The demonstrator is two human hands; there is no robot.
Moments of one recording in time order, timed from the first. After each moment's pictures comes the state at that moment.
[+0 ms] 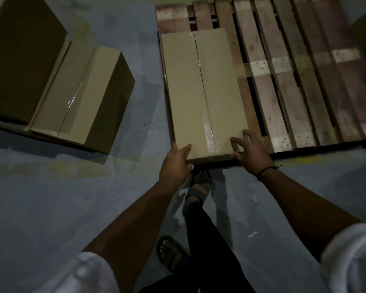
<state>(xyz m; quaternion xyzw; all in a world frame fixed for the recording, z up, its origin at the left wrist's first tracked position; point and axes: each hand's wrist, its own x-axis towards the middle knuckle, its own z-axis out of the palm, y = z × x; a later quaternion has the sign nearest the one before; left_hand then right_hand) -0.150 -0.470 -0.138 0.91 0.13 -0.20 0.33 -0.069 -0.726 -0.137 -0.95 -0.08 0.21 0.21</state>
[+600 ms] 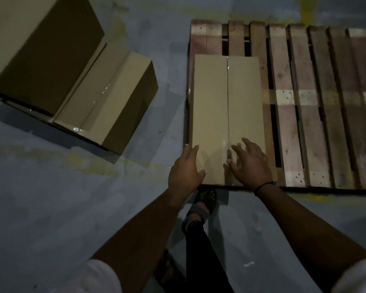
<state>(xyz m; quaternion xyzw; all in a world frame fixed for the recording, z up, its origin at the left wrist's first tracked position) -0.110 -0.452 -0.107 0.90 0.19 -0.15 0.35 -0.015 -0.654 -0.111 -0.97 -0.18 0.16 0.10</state>
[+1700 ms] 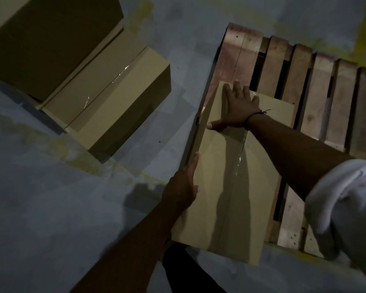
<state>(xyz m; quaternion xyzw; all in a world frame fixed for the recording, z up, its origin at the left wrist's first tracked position) 0.020 -0.415 -0.133 0.82 0.29 -0.21 0.44 0.299 -0.455 -0.127 -0.90 -0.31 0.30 -0.04</state>
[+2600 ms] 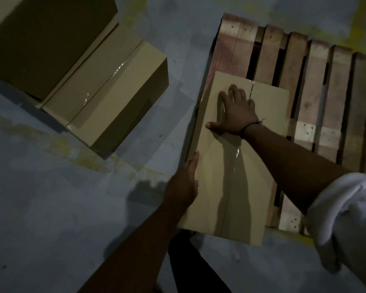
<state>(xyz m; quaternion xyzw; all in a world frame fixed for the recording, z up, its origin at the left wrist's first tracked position) -0.008 -0.426 -0.128 0.83 0.27 -0.19 0.44 0.247 -0.480 -0.126 -0.92 -0.31 0.23 -0.03</state>
